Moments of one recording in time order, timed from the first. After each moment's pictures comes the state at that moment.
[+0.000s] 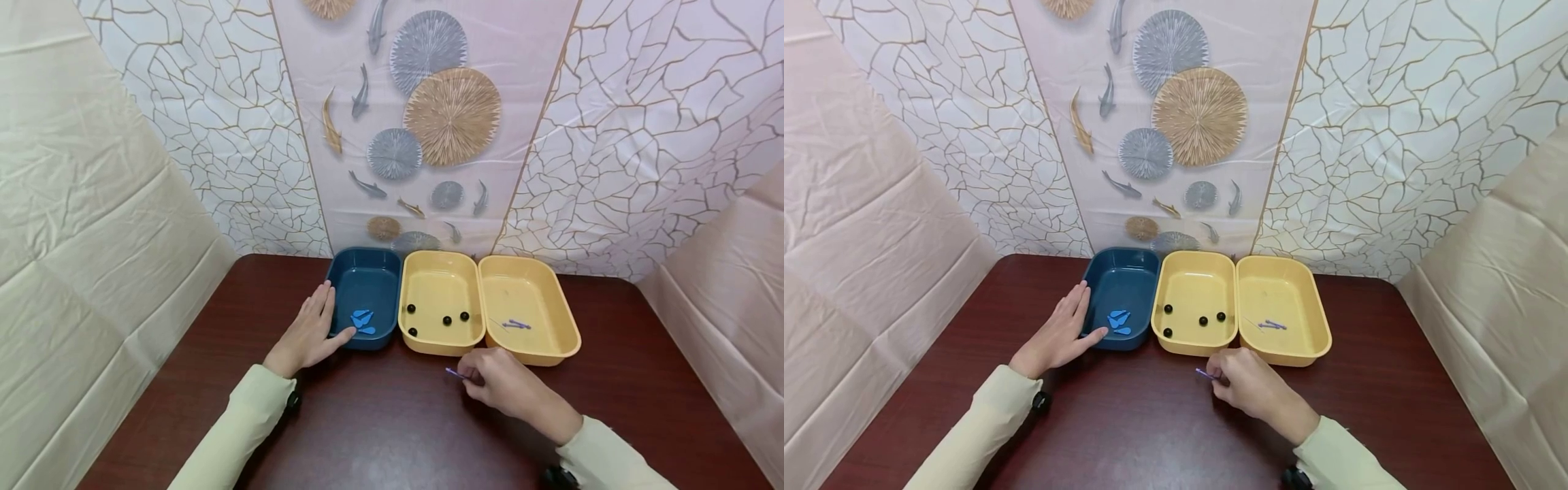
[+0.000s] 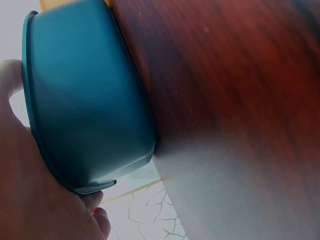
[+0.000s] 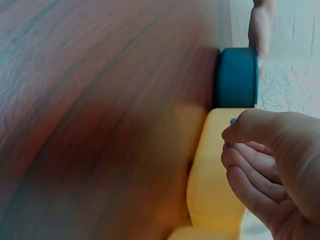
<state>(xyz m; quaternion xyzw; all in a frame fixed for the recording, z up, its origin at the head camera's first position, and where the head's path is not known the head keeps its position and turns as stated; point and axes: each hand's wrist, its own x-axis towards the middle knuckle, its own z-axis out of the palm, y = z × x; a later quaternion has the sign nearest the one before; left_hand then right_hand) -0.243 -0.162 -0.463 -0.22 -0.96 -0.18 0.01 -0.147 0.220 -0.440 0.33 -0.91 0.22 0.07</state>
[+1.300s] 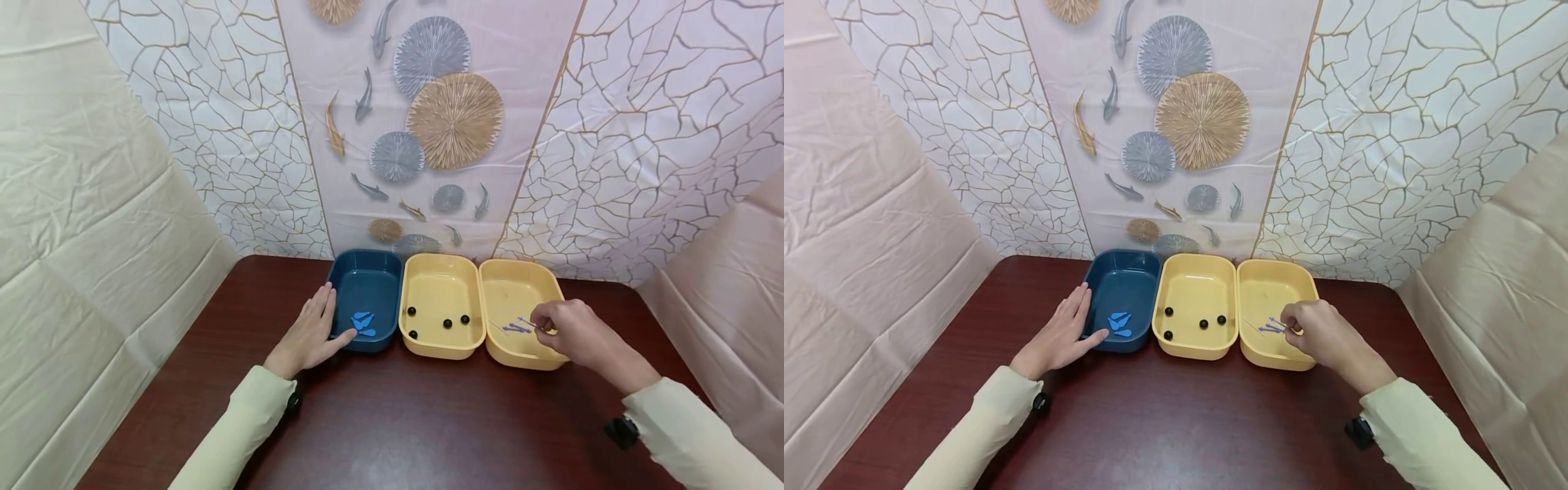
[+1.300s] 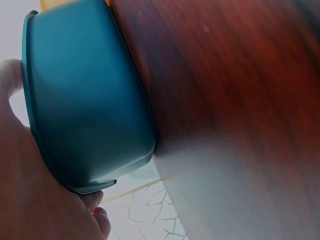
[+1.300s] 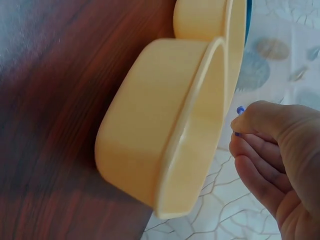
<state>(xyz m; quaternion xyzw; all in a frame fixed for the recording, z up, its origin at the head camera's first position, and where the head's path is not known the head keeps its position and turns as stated) -0.244 -0.163 -0.463 -0.22 -0.96 -0.18 0.01 -0.187 0.322 -0.381 0.24 -0.96 0.12 0.12</state>
